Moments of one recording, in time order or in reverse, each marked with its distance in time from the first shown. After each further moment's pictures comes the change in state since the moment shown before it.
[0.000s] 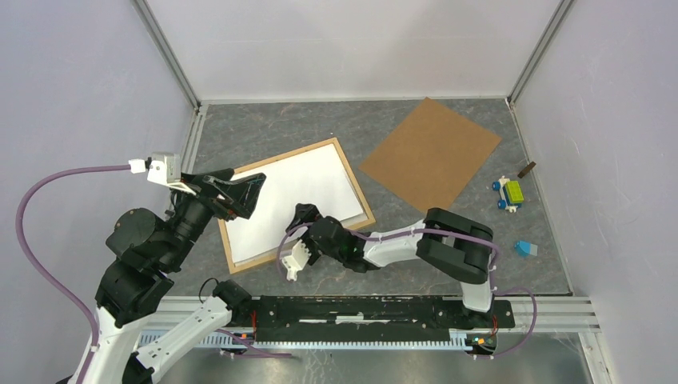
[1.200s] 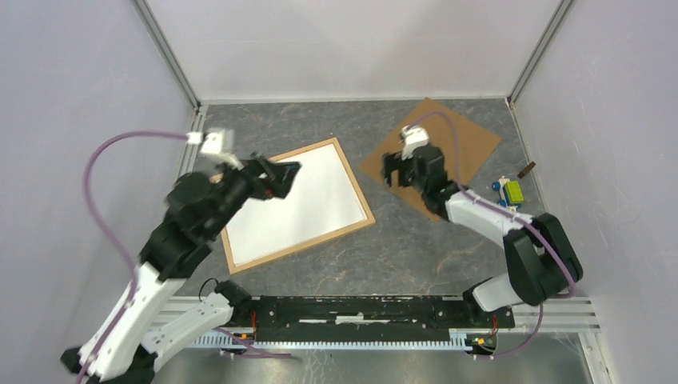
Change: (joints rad) left arm 0.000 0.134 -0.073 0.108 0.044 -0.040; right arm -0.666 -0.508 -0.185 -0.303 -0.150 1.457
